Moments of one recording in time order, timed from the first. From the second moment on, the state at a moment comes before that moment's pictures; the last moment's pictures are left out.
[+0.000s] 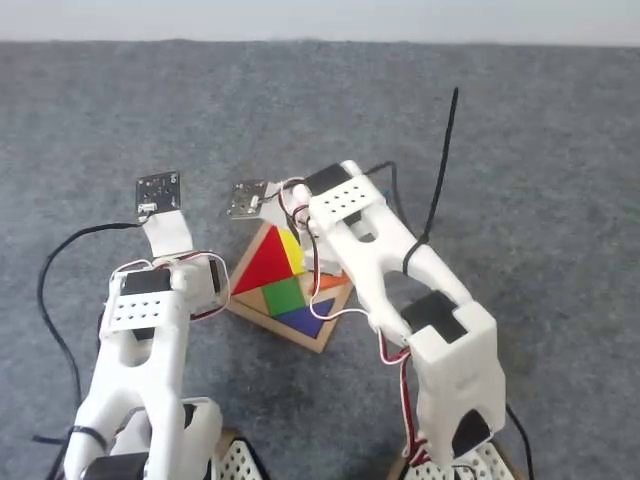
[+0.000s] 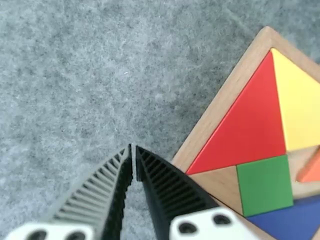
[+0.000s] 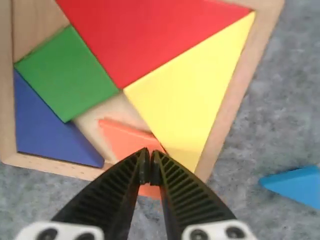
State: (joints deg) left arm -12.7 -31.2 63.6 49.5 9.6; right arm -36.0 26.8 -7.5 76.2 46.6
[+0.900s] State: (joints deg) left arm -12.7 -31.2 63.6 49.5 9.6; right arm -35.6 15.0 13.0 66.7 58.1
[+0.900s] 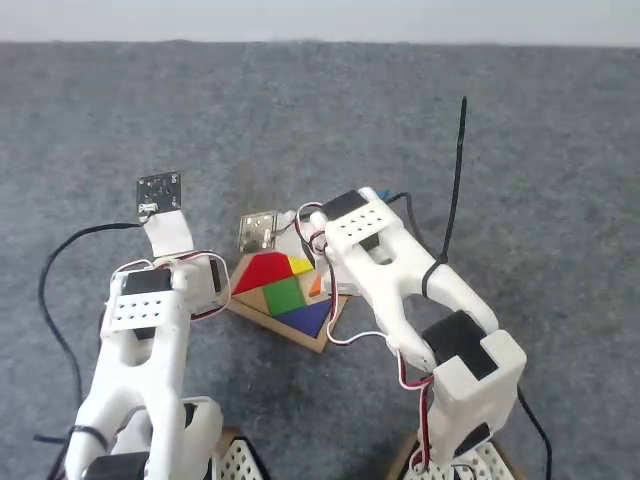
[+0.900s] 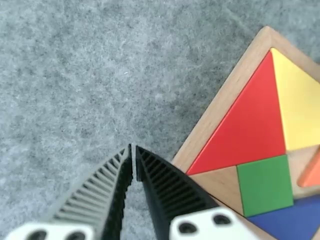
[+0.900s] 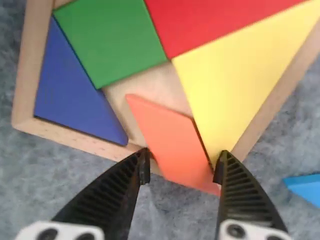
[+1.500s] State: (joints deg) left arm -12.7 -31.2 63.6 49.5 9.6; right arm -31.0 14.6 12.3 66.2 76.1
